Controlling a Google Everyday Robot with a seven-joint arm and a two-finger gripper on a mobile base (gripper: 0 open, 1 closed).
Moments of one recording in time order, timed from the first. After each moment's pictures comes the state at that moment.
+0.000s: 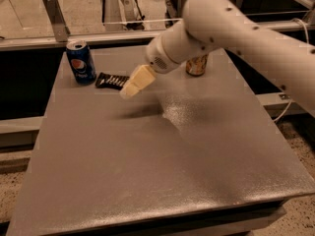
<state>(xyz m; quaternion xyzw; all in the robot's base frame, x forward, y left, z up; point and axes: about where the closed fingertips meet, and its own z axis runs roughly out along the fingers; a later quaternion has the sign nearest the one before) 0.628 0.043 0.879 -0.53 0.74 0.18 0.37</state>
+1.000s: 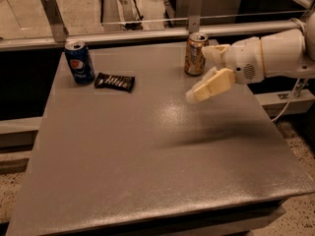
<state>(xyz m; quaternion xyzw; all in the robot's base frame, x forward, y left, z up) 0.551 -0.100 0.928 -0.48 0.70 0.31 0.44</state>
